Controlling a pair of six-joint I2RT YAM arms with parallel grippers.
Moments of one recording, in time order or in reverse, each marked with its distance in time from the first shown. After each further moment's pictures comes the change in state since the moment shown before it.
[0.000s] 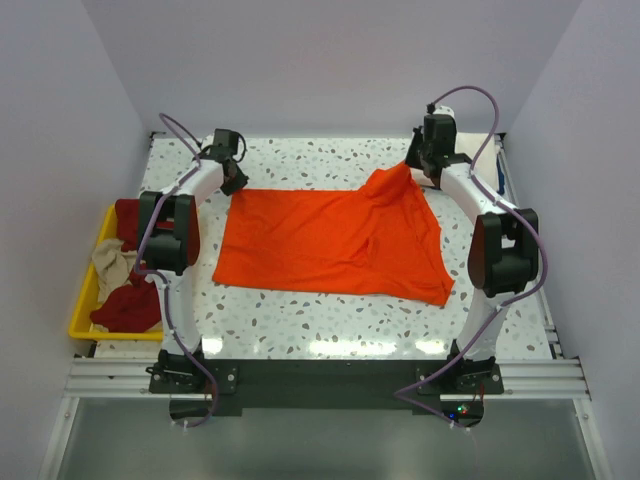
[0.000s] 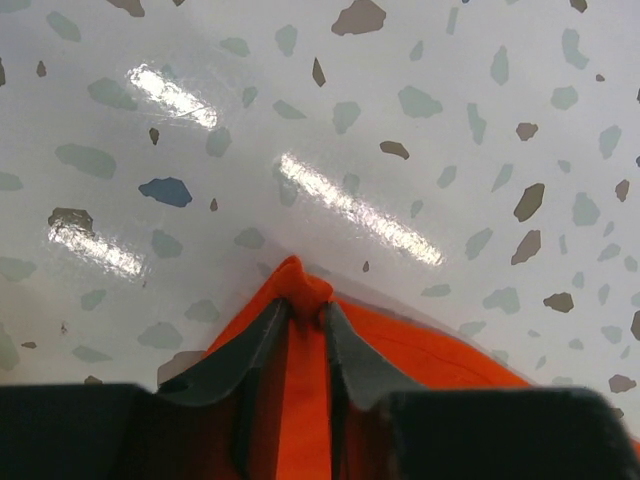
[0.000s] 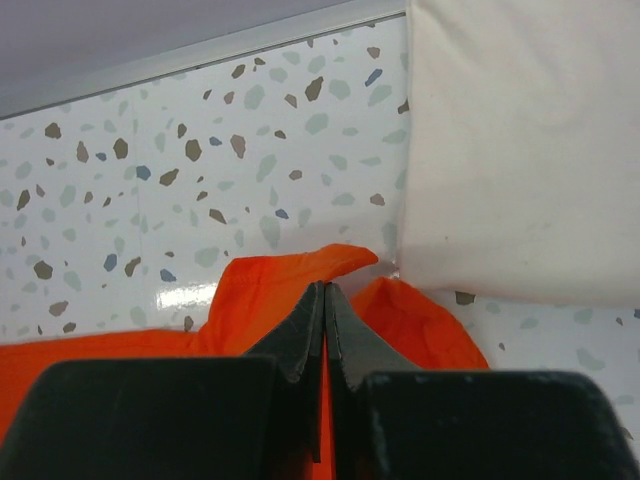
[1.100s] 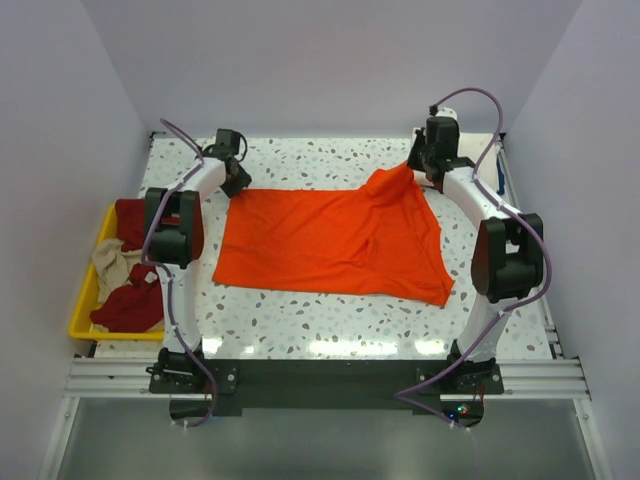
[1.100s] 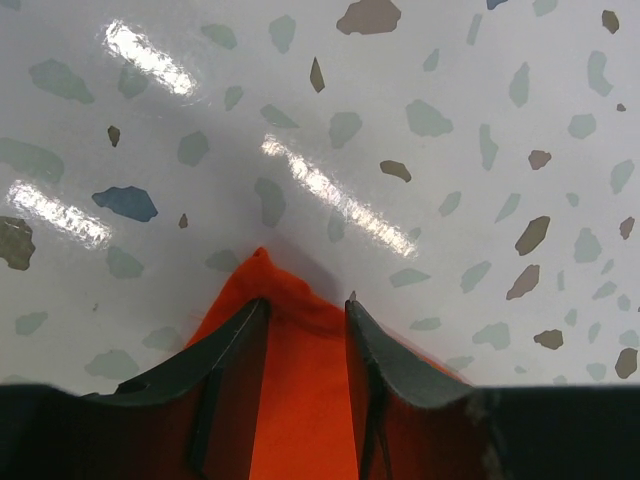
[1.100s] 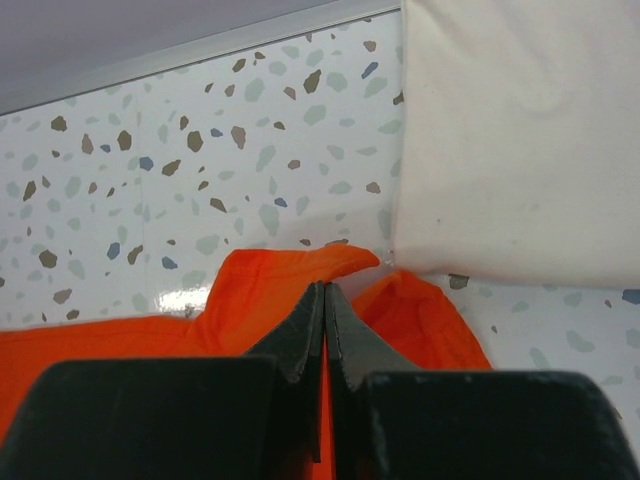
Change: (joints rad) left arm 0.009 0.083 0.074 -0.034 0.040 -0.098; right arm -0.002 -0.071 -0.085 0.026 -0.002 0.000
